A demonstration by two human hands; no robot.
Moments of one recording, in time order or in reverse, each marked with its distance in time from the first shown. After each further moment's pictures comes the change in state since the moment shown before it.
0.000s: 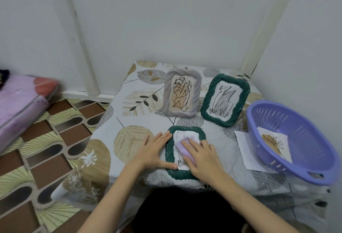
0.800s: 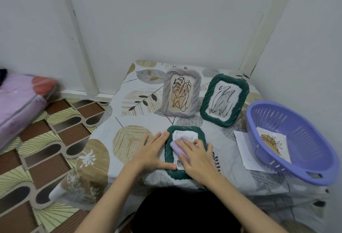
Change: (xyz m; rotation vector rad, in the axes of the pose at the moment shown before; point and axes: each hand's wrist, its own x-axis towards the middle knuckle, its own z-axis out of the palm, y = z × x) left_hand -0.001 0.003 0.000 0.053 0.002 0.003; right_hand 0.003 -0.015 -0.009 0.138 -0.044 0.042
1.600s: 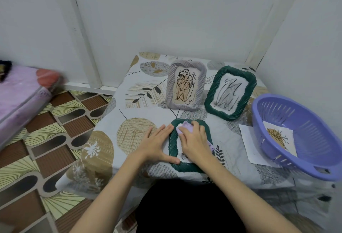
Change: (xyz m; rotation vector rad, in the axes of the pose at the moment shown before) left_hand 0.000 -0.001 -0.004 -0.006 -0.053 0.011; right_hand 0.035 -0.012 0.011 0.157 0.035 0.148
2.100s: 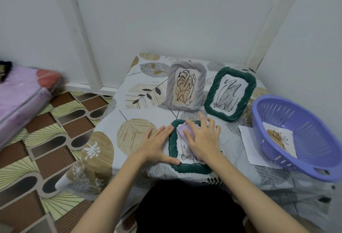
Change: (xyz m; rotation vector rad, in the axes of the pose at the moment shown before) left_hand 0.000 0.000 0.000 0.013 -0.005 -0.003; right_hand 0.005 0.015 -0.018 -0.207 0.086 0.008
